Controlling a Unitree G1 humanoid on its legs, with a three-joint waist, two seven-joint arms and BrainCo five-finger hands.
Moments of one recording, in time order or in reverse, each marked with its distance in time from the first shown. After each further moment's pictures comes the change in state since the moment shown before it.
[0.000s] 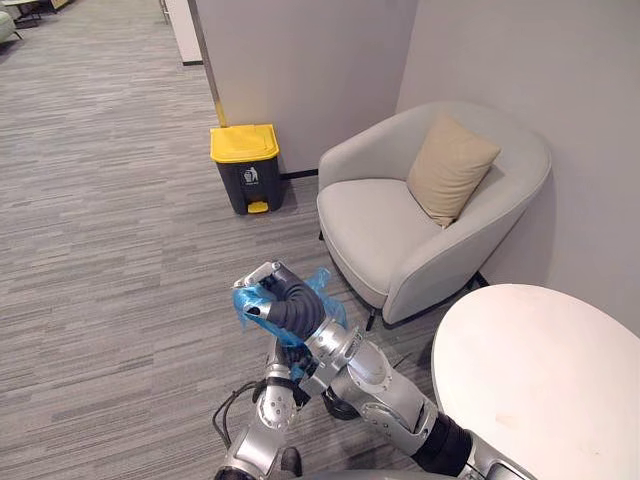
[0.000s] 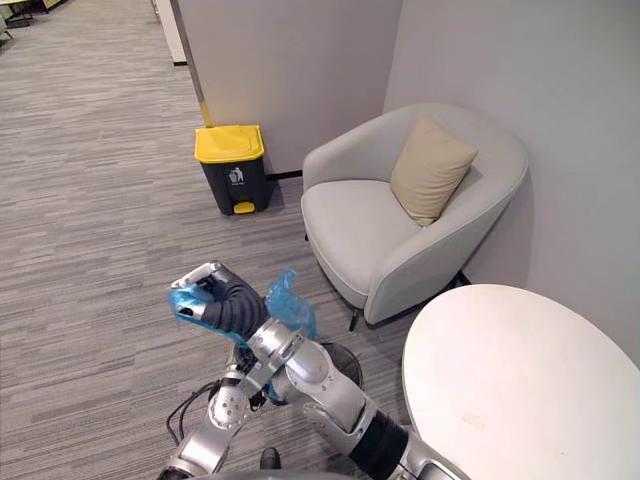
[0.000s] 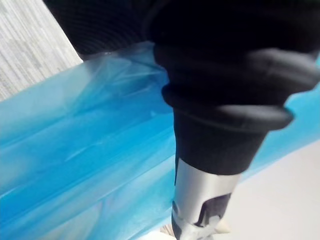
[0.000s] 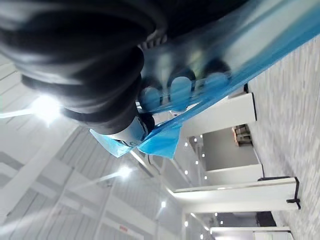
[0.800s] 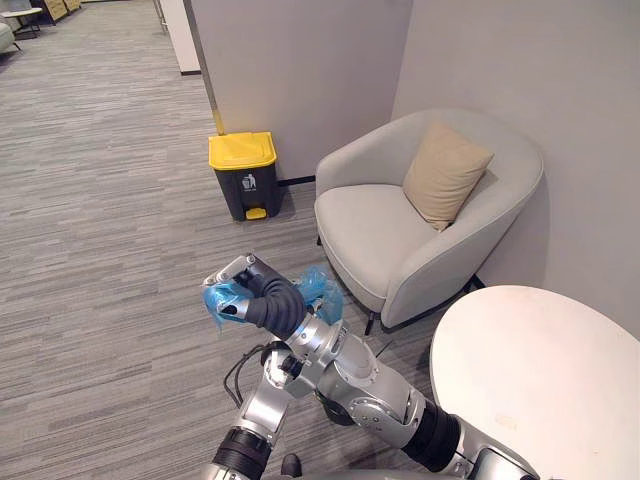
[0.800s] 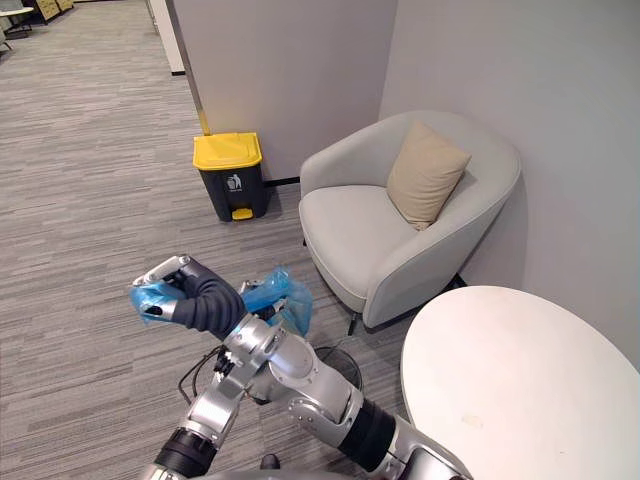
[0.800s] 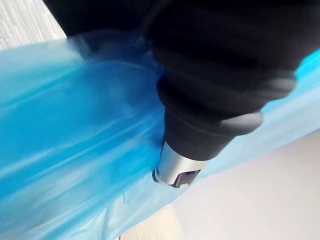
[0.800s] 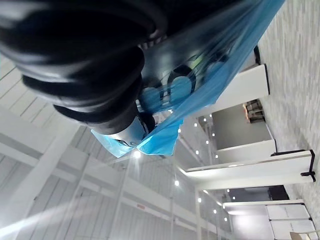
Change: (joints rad) left arm -0.152 -0.025 0.021 0.002 -0.112 0.011 0.045; right arm -0.086 0.034 0.041 0.000 0.094 0.000 -0.001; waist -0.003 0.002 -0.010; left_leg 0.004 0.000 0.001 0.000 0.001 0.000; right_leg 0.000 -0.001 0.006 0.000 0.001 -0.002
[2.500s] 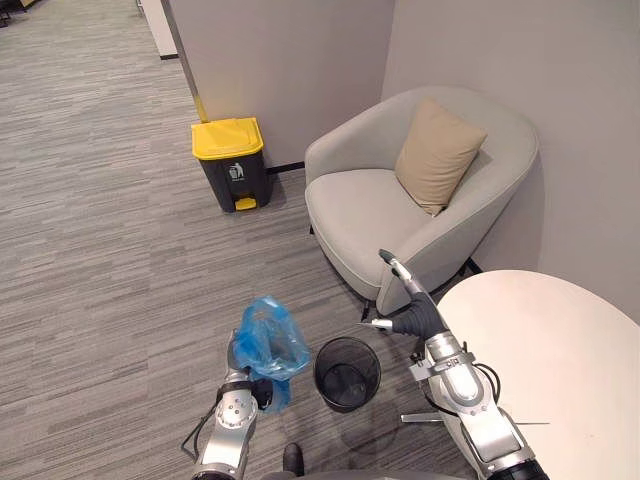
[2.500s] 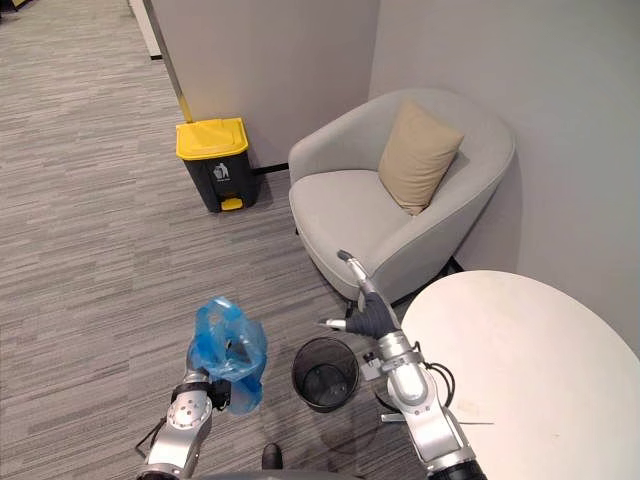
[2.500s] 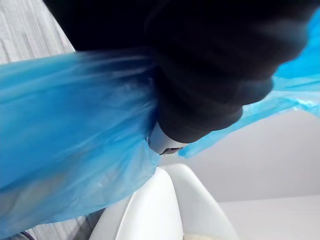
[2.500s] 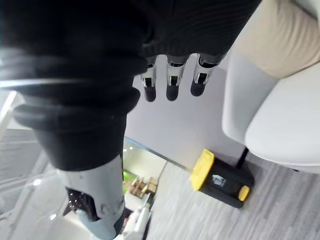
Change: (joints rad) left arm 0.205 0.055 0.266 0.099 -0.138 -0.052 -0.129; right arm 0.469 -0.187 -0.693 0.096 -0.869 -0.060 -0.133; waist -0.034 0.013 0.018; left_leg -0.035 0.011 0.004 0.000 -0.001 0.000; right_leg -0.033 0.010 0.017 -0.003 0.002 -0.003
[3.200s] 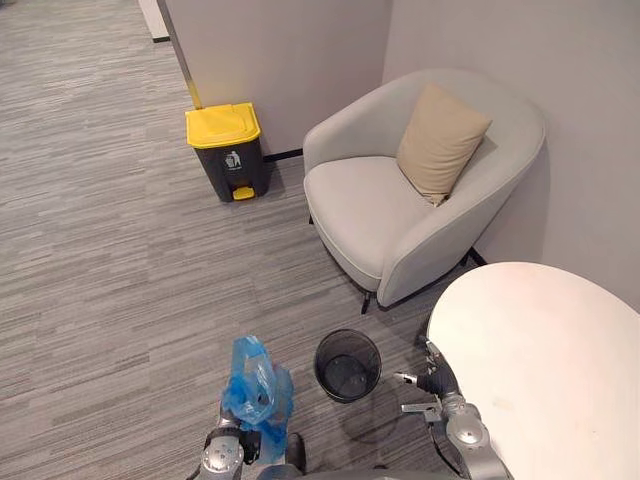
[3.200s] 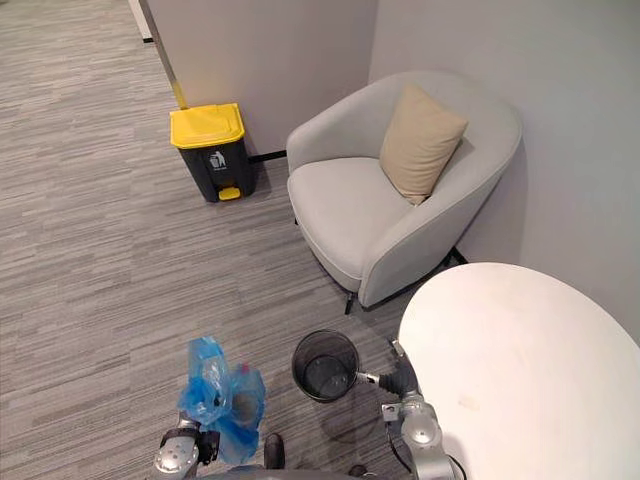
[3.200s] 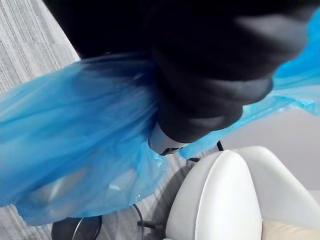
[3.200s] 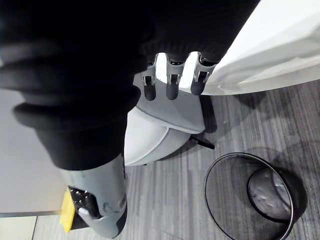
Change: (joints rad) left arm 0.084 0.016 0.024 0.231 0.013 -0.010 -0.134; right arm 0.001 0.113 -0.189 0.614 0.056 0.053 -0.042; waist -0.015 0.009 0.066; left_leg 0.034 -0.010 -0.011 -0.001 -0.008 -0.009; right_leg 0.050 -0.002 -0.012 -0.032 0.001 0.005
